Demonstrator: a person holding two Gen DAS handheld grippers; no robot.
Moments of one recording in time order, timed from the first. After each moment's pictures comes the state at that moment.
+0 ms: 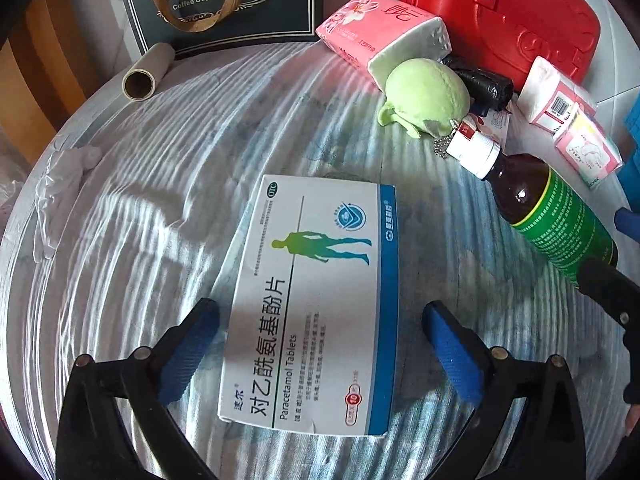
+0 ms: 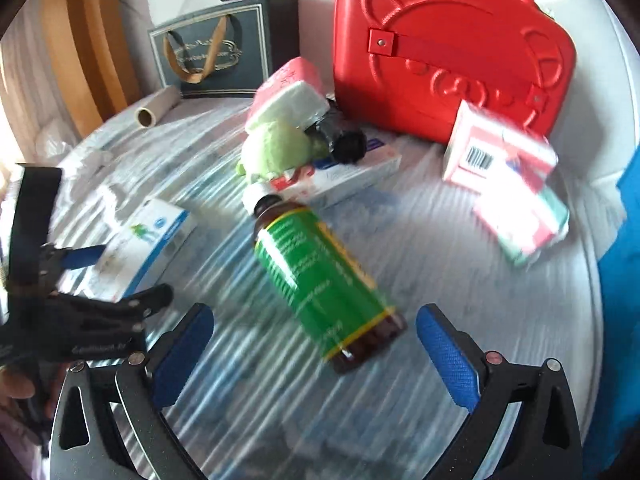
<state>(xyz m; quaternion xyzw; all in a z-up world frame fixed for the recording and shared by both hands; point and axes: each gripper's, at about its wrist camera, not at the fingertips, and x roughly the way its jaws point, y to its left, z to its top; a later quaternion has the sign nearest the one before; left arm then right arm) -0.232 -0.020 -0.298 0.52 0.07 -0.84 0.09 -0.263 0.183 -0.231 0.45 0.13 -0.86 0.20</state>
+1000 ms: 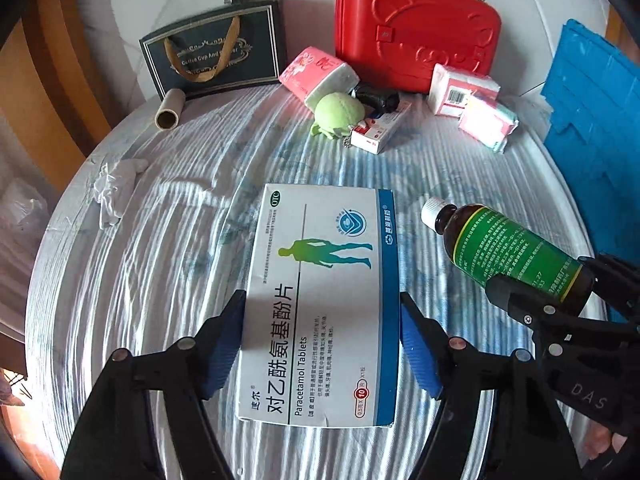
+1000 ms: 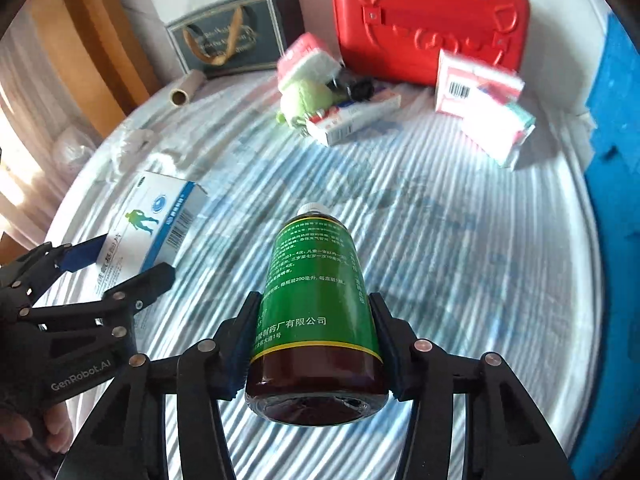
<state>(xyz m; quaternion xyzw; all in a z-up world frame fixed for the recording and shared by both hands) -0.097 0.051 -0.194 0.48 0.03 -0.87 0.06 -0.144 0.203 -0.202 0.50 0.06 -0.84 0.21</state>
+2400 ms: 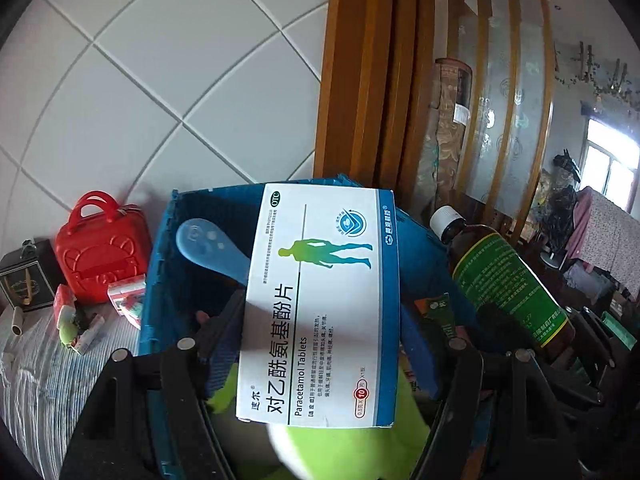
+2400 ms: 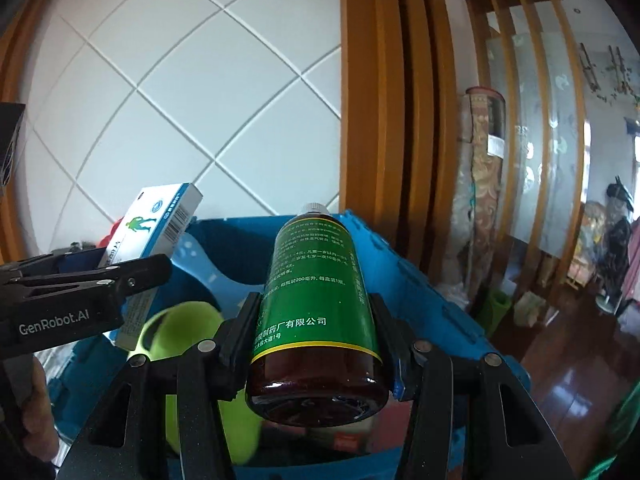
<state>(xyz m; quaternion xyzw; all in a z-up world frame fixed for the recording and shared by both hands) -0.028 0.547 0.064 0.26 -0.01 -0.95 -0.20 0.068 0.658 0.058 0.18 0.00 -0.98 -0.08</state>
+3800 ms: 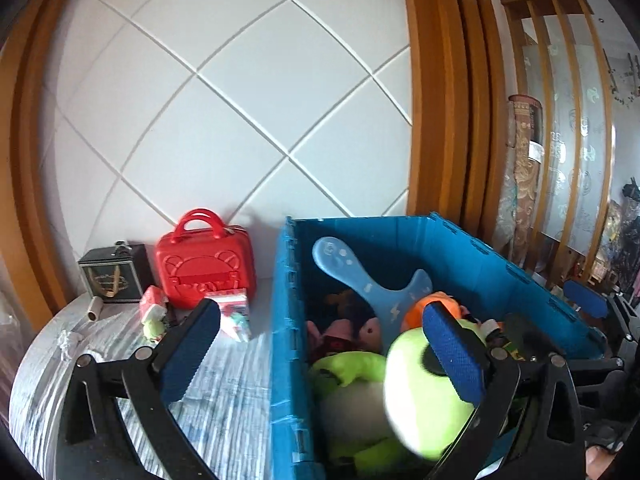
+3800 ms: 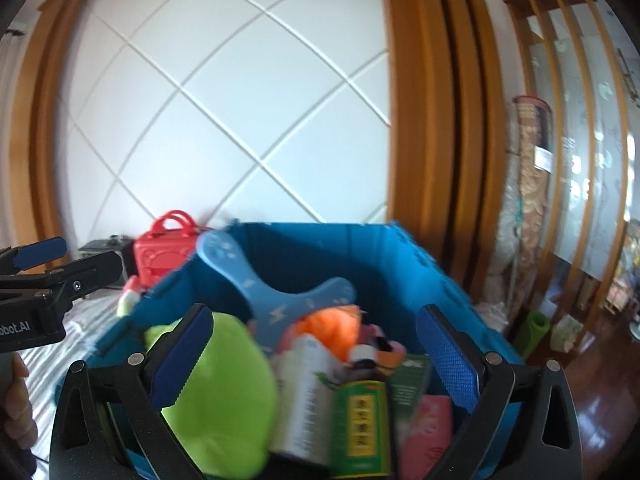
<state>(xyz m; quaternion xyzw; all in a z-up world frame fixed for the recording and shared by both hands) 0.037 0.454 0.079 0.18 0.00 -0.98 -0.03 0.059 0.649 0.064 0.15 0.02 -0.99 0.03</state>
